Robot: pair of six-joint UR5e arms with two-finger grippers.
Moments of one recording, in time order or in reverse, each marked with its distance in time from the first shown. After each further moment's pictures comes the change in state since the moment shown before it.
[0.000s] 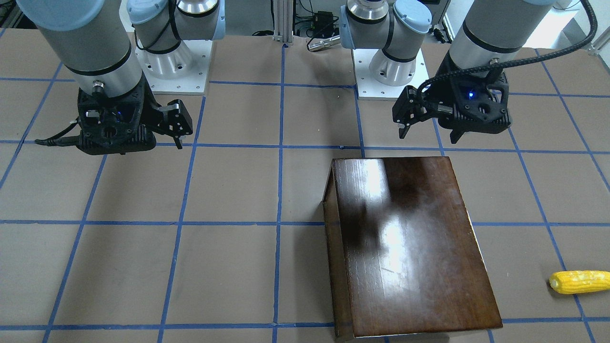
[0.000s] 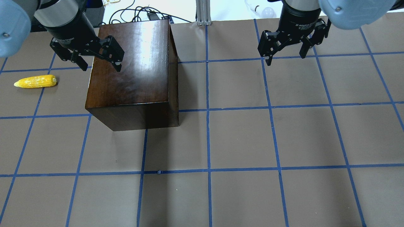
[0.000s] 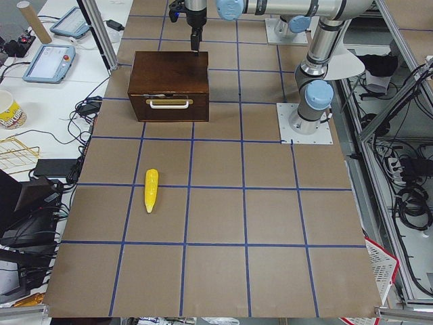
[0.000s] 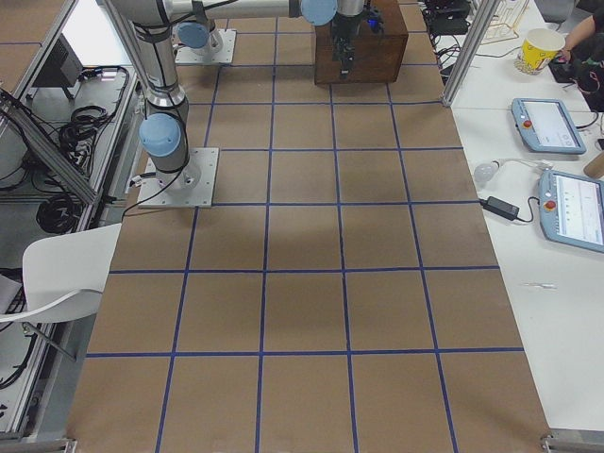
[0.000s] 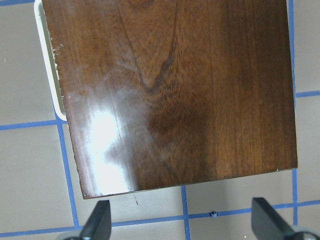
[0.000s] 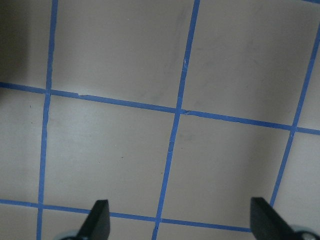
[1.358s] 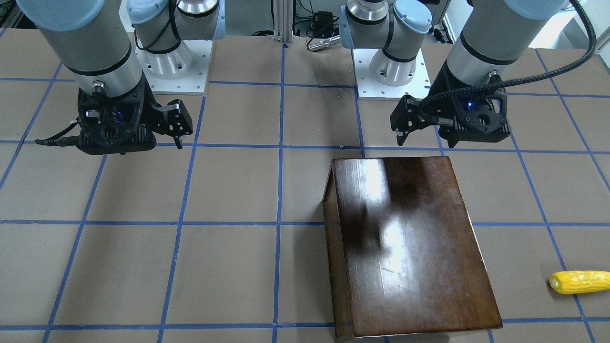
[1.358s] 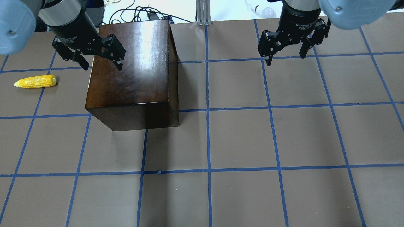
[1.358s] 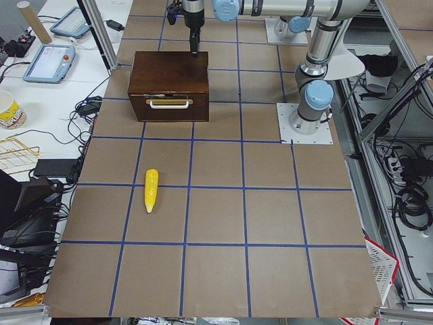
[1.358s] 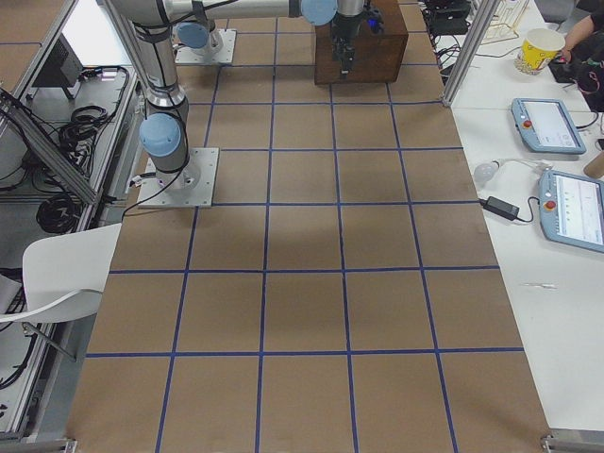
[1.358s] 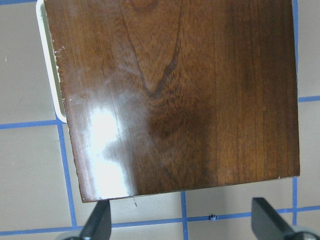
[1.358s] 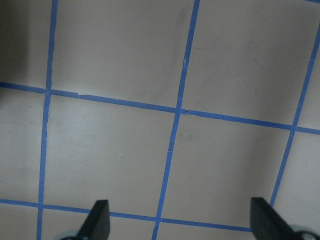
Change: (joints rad) left arm -0.005 -0.028 0.015 -0.006 0.000 -0.067; right arm 0.000 0.000 0.000 0.001 0.000 0.001
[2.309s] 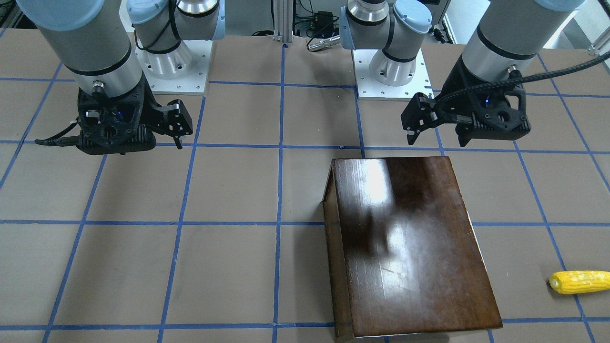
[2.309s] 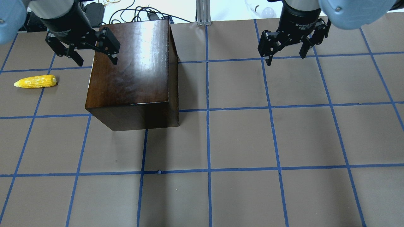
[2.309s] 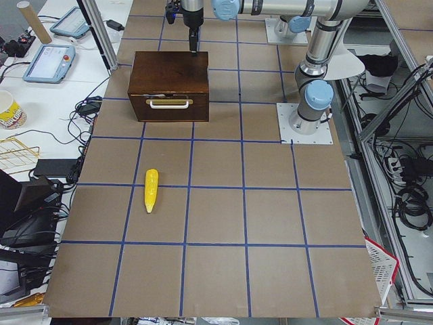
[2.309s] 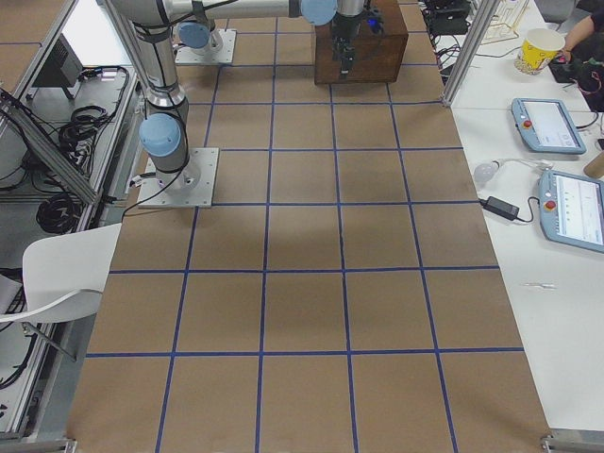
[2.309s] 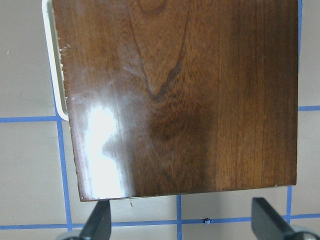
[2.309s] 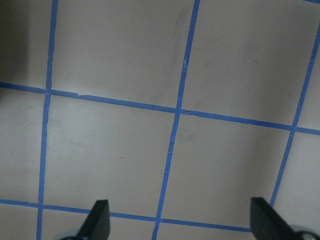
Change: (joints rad) left arm 0.050 -0.013 0.062 -0.057 -0.006 0.028; right arm 0.000 0.000 0.000 -0.001 0.000 -0.001
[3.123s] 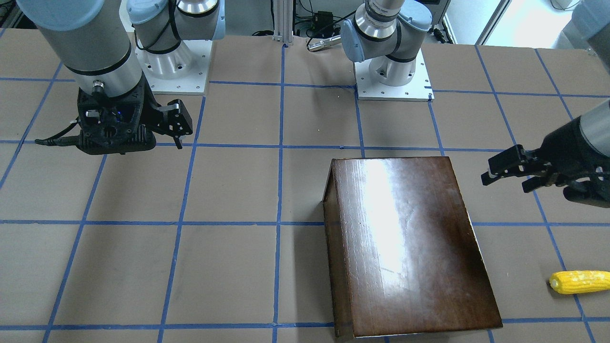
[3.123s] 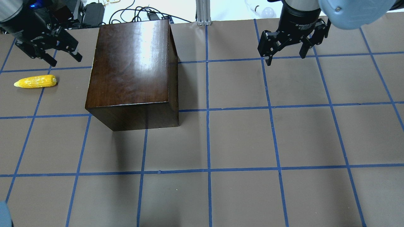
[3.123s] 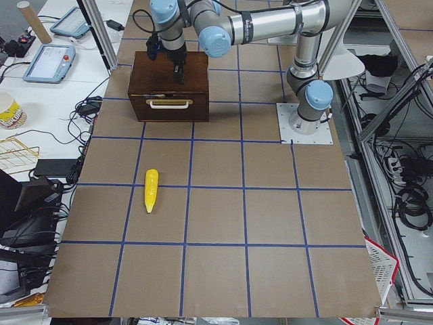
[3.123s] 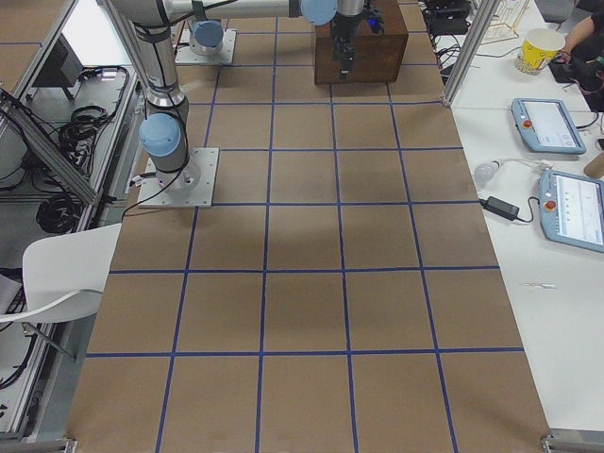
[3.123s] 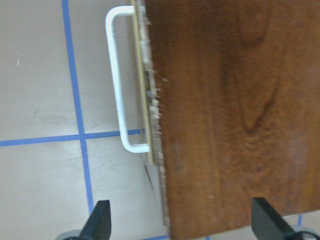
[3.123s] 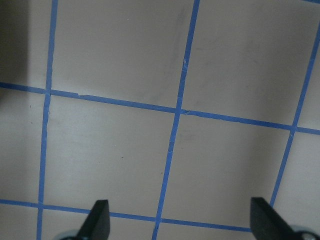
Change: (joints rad) left arm 0.315 -0.187 0.064 -0.008 -0.162 0.390; right arm 0.000 0.000 0.000 0.000 0.000 0.001
